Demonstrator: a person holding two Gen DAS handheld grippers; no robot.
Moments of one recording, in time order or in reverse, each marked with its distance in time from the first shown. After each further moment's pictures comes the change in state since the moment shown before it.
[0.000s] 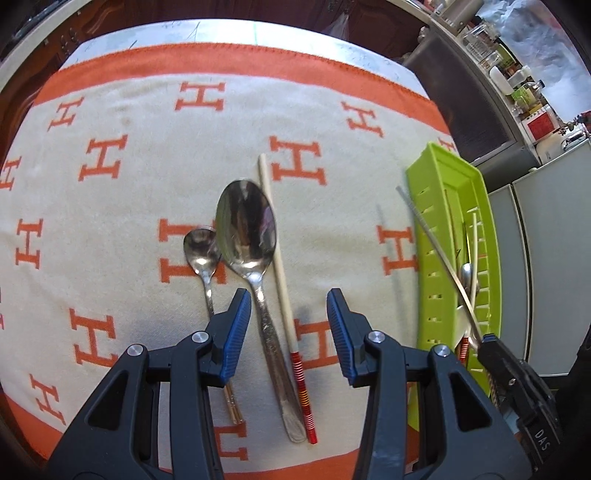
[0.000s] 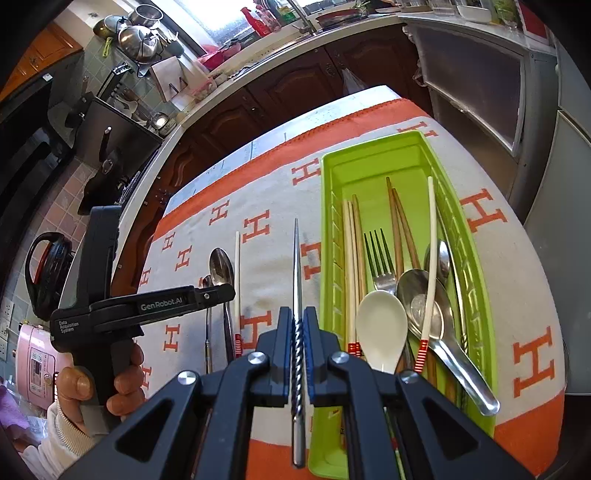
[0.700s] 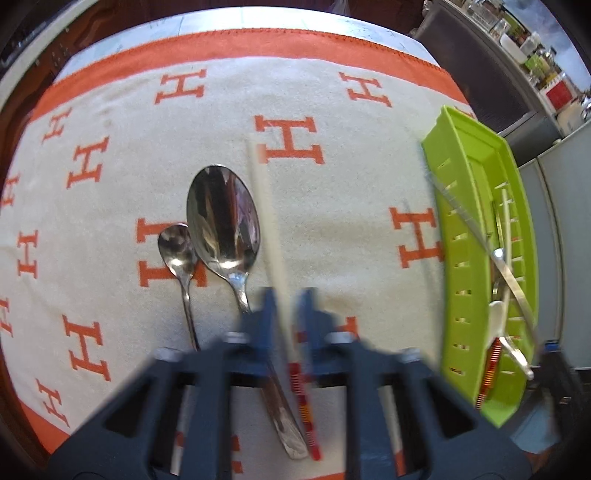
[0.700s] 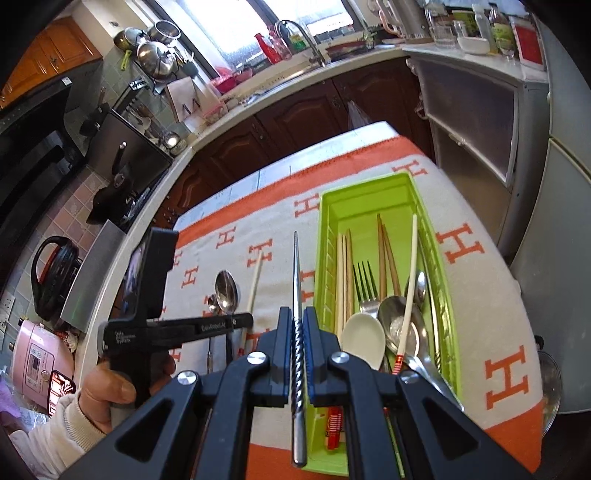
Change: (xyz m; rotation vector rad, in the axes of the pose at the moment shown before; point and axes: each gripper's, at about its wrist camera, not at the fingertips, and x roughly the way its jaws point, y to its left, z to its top) left arm 0.036 -0.026 -0.004 0.065 0.036 0.128; right arm -0.041 -0.002 0.000 -0.055 -0.147 -0.010
